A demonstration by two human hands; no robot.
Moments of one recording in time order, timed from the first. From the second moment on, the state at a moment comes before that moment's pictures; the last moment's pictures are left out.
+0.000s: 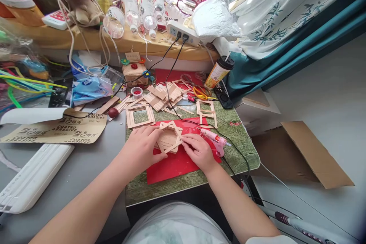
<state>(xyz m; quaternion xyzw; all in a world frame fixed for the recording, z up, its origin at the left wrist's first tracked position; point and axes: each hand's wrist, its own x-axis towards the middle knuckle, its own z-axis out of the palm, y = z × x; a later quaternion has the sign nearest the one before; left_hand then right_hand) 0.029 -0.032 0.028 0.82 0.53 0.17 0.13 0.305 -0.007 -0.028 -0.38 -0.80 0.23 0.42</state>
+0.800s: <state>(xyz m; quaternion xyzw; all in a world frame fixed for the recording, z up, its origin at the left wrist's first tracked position) 0.015 -0.030 0.038 0.80 0.54 0.20 0.16 0.307 -0.010 -0.023 -0.37 -0.80 0.20 0.42</state>
